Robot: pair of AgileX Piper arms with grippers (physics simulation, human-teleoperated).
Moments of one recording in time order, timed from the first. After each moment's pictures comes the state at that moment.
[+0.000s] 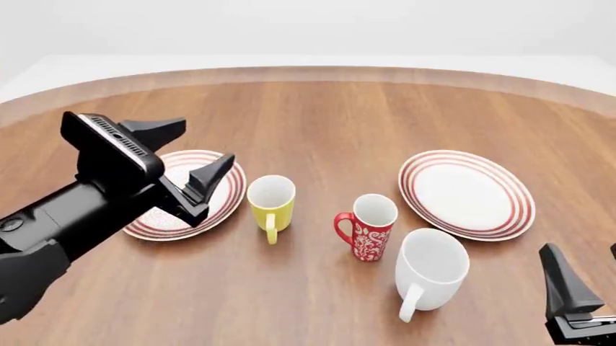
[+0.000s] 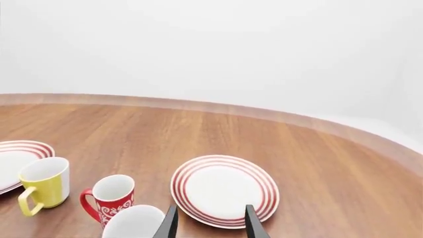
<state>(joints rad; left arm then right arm) -0.54 1.01 -0.54 -0.28 0.30 0.04 0.00 -0.01 -0.01 -0.07</state>
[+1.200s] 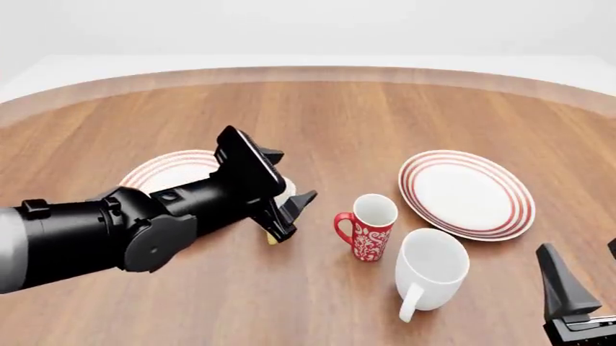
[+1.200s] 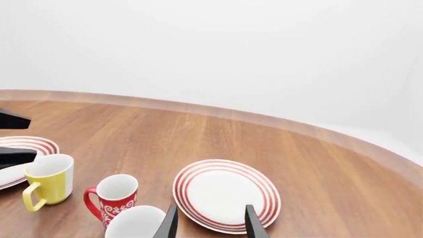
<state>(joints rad) -0.71 1.43 -0.76 -0.22 0.38 0.07 0.00 -0.01 -0.03 -0.11</state>
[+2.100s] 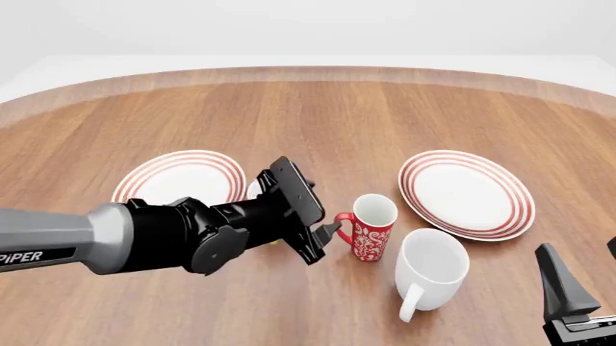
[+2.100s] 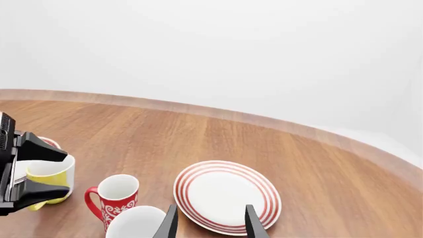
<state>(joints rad) -0.78 1.66 -0.84 -0.23 0.41 0.08 0.00 -0.01 -0.04 -0.11</state>
